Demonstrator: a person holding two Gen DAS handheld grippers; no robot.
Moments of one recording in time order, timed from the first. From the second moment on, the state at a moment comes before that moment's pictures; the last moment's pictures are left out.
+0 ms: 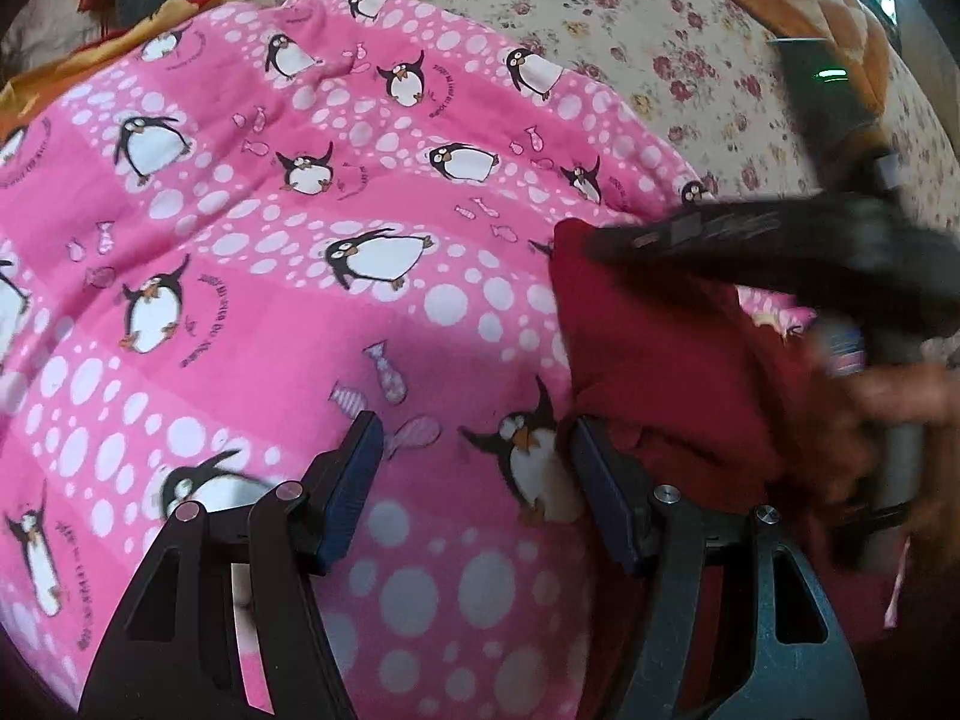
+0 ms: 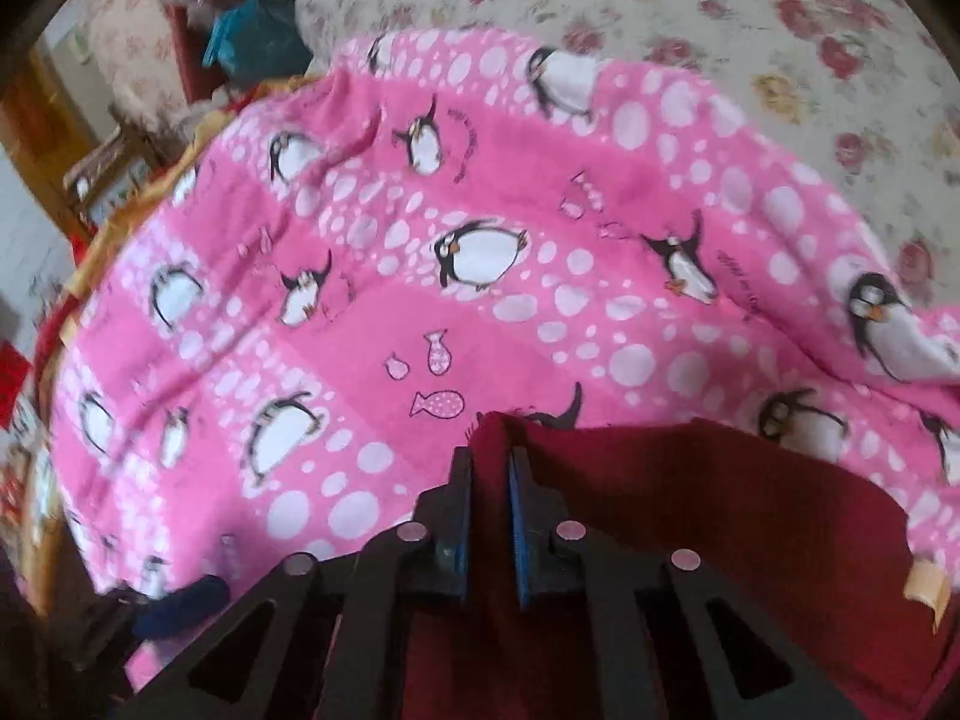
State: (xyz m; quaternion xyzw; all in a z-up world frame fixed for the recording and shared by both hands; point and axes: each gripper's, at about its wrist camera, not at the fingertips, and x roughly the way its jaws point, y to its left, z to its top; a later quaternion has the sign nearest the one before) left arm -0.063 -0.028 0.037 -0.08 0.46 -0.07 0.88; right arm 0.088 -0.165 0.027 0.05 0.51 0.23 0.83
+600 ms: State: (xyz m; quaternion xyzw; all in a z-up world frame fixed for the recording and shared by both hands) left arm -0.074 -0.035 0.037 -0.12 0.47 -0.12 0.87; right arm -0.095 -0.250 0.059 0.09 0.50 0.18 0.84
